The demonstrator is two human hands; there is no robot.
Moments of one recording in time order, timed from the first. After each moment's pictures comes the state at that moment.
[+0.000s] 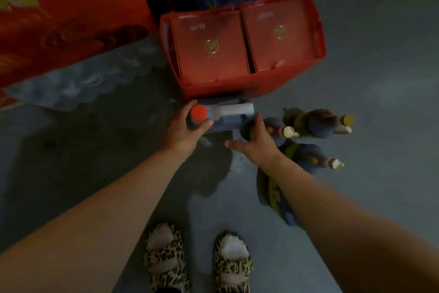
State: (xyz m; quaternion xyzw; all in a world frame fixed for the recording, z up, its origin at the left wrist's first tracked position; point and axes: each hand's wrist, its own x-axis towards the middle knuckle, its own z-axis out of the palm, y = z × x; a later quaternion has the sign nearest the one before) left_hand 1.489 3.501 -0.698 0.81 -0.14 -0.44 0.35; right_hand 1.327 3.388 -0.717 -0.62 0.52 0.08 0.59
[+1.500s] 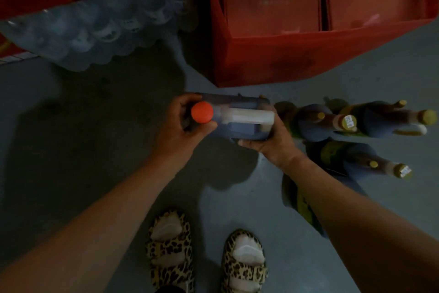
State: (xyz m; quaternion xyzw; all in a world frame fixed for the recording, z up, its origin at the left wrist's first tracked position) left_hand 1.492 3.586 -0.742 0.76 -0.14 -0.39 0.51; right_hand 1.334 3.414 -0.798 -0.68 0.45 0.05 0.57
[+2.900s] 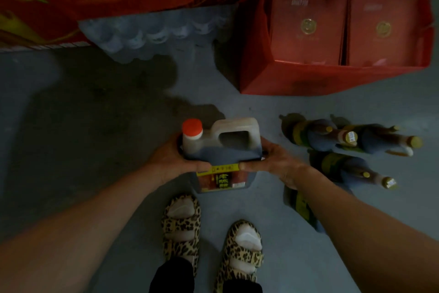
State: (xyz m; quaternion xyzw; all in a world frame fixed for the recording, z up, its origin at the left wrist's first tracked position) left_hand 1.508 3.683 -0.715 0.77 -0.05 -0.54 0.35; right_hand 1.347 3.458 -0.722 -0.55 0.41 0.26 0.68
